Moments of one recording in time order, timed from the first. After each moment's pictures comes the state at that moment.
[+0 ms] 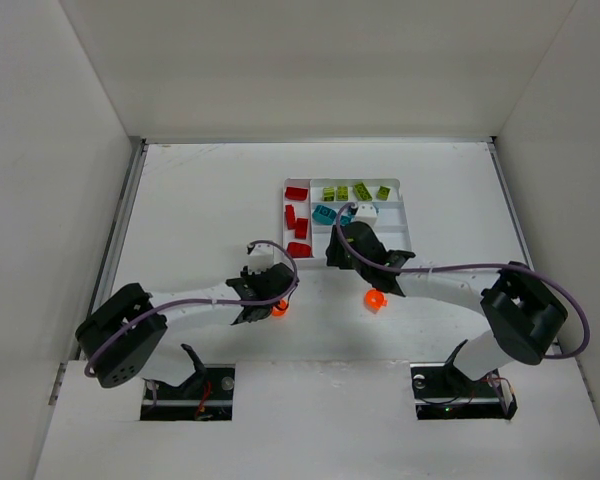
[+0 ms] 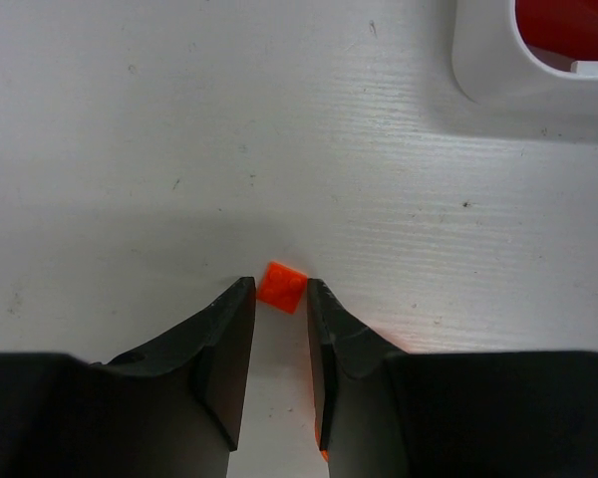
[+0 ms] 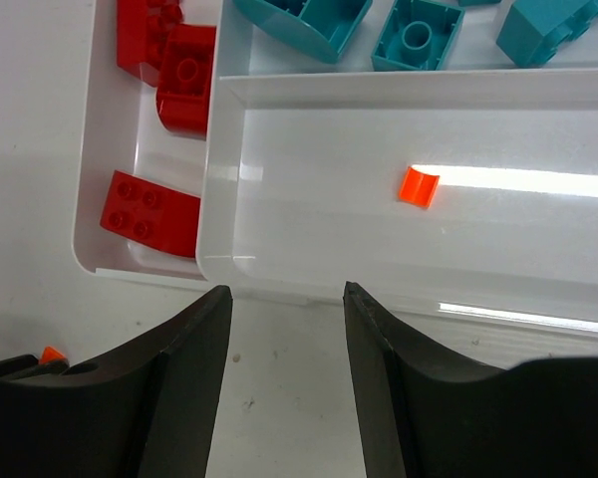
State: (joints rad) left arm -0.91 1.36 0.55 -0.30 -0.62 -0.83; right arm 0.81 1.51 0.82 0.04 0.39 0.65
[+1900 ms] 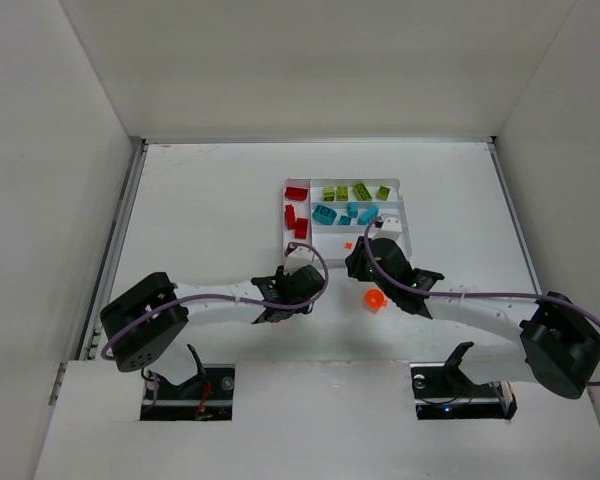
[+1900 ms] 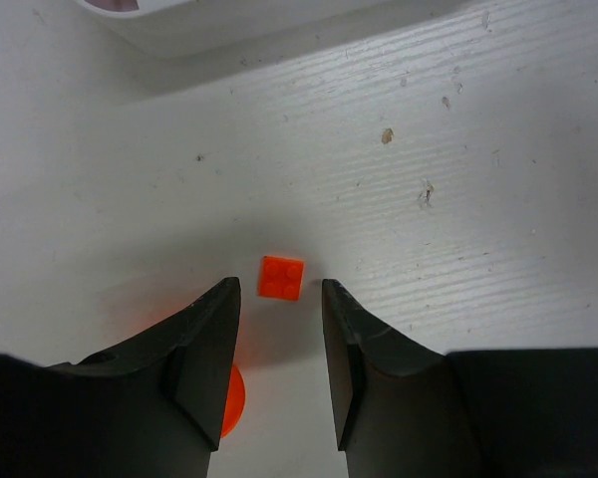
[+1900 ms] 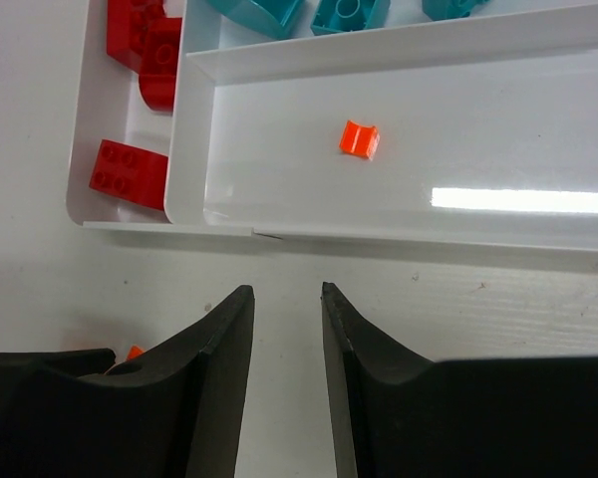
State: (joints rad) left arm -1.06 1.49 0.70 -0.24 -0.47 -0.69; right arm 0.81 1.26 0.60 0.09 0.40 0.68
